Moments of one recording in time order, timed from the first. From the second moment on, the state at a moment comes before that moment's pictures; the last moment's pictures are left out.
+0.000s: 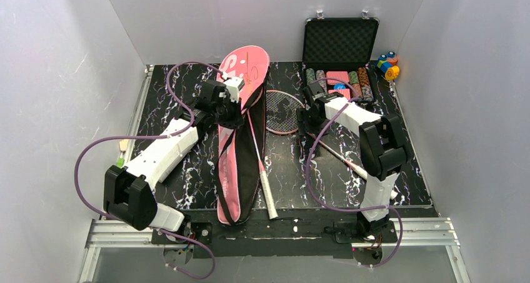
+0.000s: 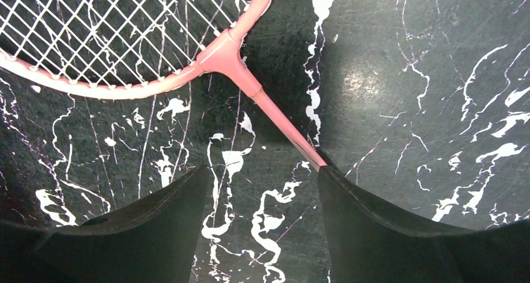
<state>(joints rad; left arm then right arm) -0.46 1.41 1.19 -0.48 0.19 -0.14 0.44 1.89 1.35 -0.70 0.01 0.31</state>
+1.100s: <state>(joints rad) -0.45 1.34 1.21 -0.58 0.18 -0.07 0.45 1.96 1.41 -0.60 -0.04 0.18</state>
